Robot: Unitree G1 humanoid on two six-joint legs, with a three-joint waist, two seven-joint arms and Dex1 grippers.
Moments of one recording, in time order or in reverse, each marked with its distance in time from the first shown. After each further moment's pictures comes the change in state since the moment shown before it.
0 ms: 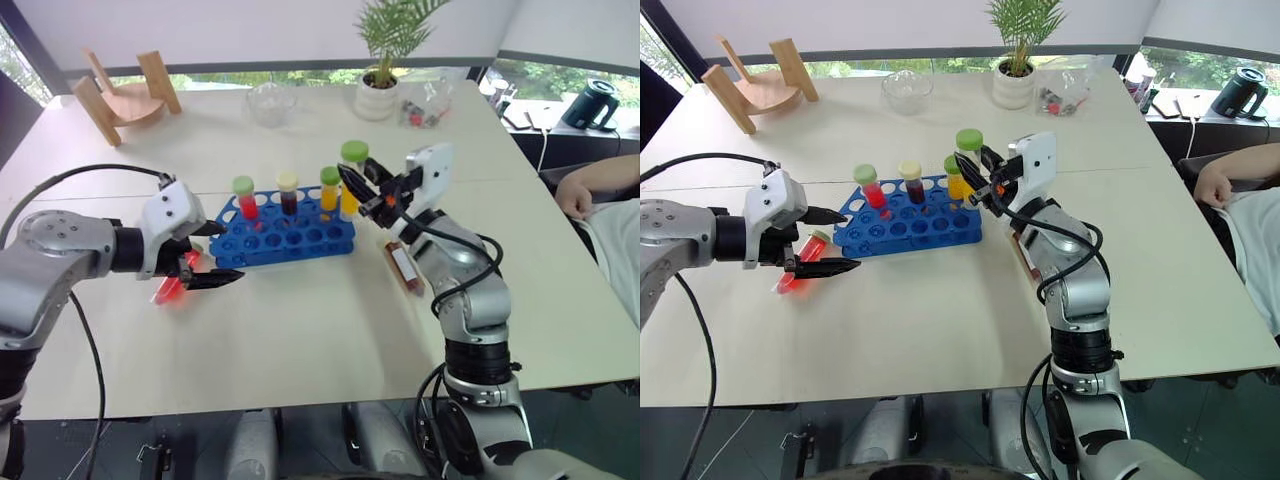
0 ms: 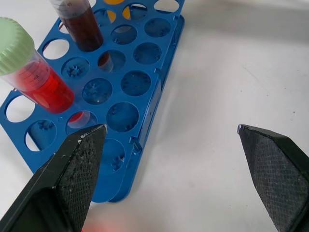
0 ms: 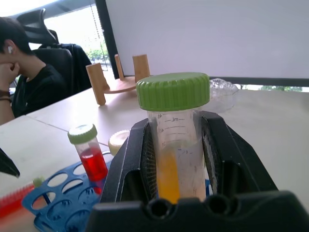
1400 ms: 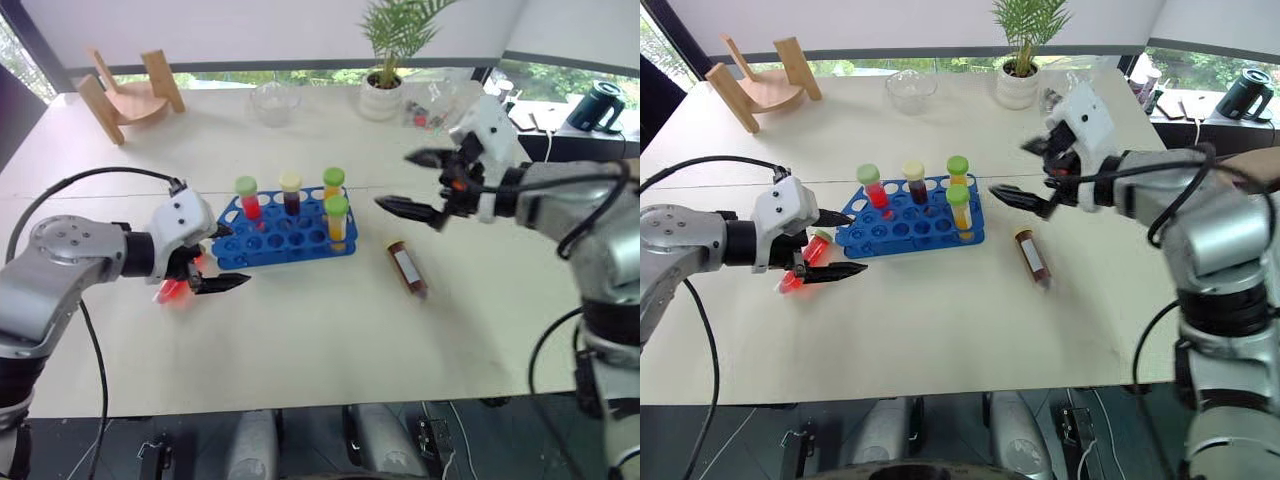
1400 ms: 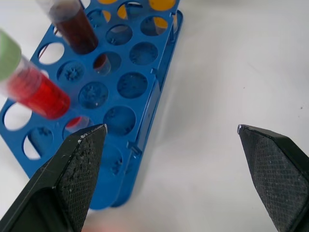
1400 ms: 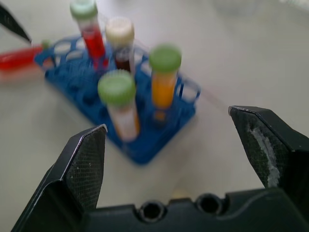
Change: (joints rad) left arm 0.019 0.005 -0.025 -0.075 0.088 -0.040 0.014; right arm -0.354 -0.800 0.171 -0.070 0.350 0.772 0.425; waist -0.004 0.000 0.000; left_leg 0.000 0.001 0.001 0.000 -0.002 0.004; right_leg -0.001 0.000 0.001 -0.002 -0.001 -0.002
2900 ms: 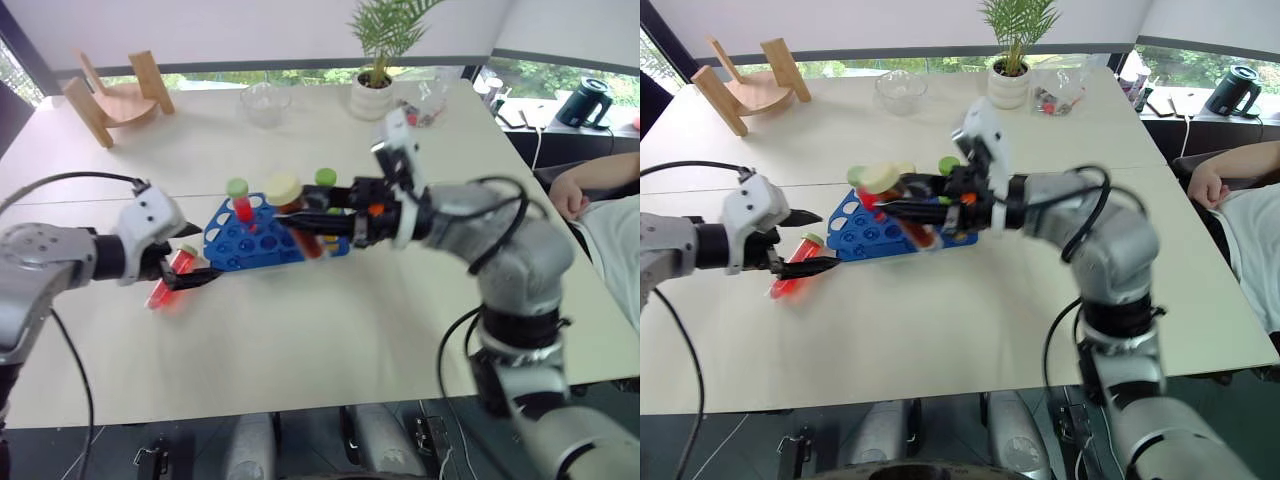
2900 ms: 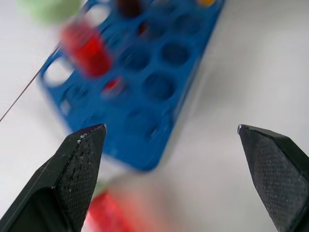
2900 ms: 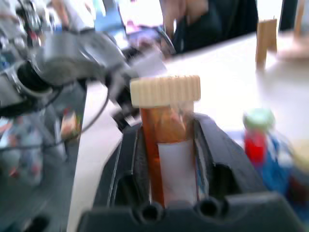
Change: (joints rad) left arm 0.095 0.053 0.128 0.148 -0.042 0.000 0.013; right arm 0.183 0.732 -0.093 -0.200 0.023 -0.297 -0.171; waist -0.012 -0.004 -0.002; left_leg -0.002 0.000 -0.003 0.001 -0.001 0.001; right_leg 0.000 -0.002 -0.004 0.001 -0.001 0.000
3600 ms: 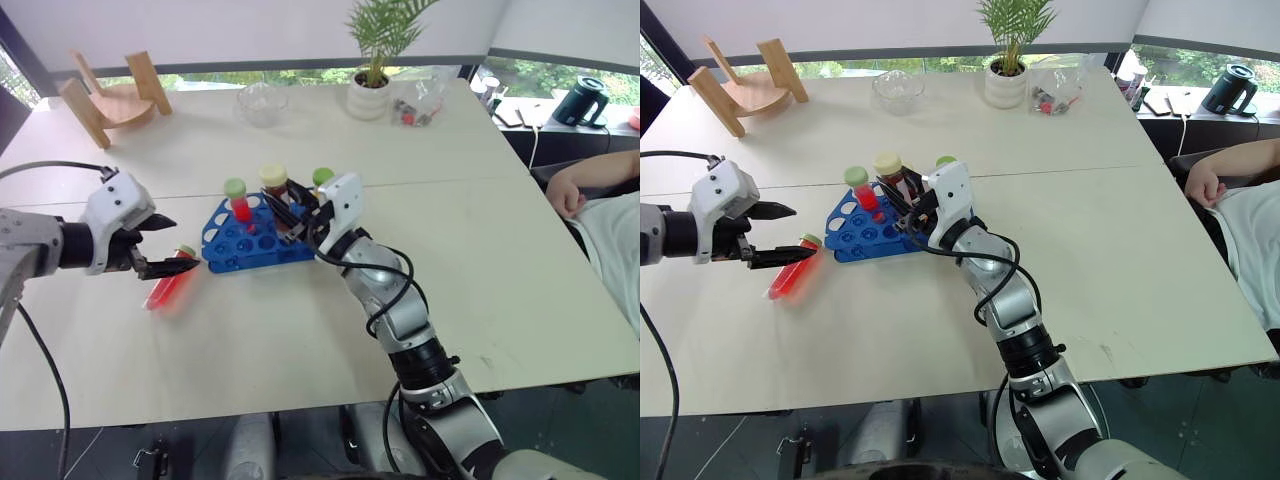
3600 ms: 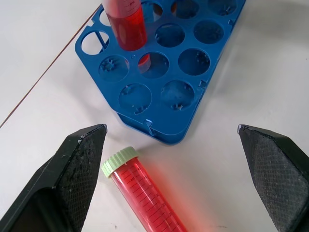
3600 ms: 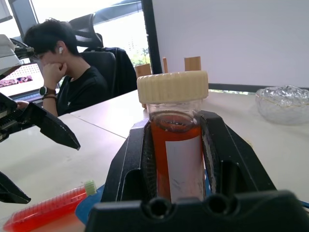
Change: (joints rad) left arm -0.043 0.031 0.006 0.084 0.019 0.002 -0.061; right arm 0.134 0.225 0.218 0.516 -0.434 -0.819 -0.350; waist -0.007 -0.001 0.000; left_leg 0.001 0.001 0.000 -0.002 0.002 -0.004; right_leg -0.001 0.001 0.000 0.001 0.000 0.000
